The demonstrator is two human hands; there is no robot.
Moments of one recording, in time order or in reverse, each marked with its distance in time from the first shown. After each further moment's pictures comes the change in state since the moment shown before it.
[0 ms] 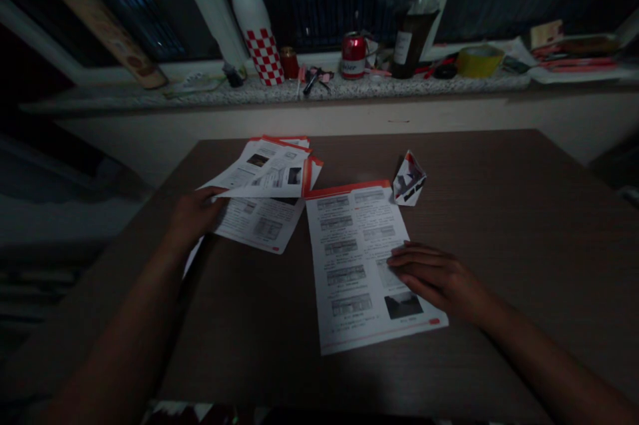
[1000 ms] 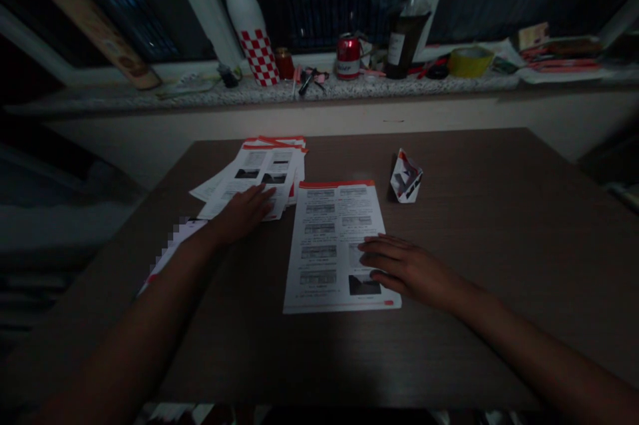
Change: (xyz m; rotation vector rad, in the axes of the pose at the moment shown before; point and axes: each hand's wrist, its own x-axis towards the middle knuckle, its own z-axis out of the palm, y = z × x) left_hand -0.001 0.019 0.061 0.372 -0.340 0.469; right_hand 0.035 -0.007 0.018 -0.052 -0.160 -0.051
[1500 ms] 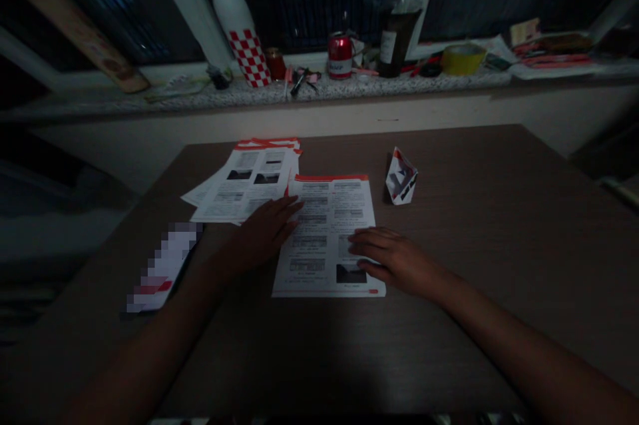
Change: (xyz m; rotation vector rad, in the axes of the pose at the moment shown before) left_hand -0.017 0.077 -0.002 -0.058 0.096 0.327; right_hand 0.022 0.006 0.007 -0.007 0.040 0.043
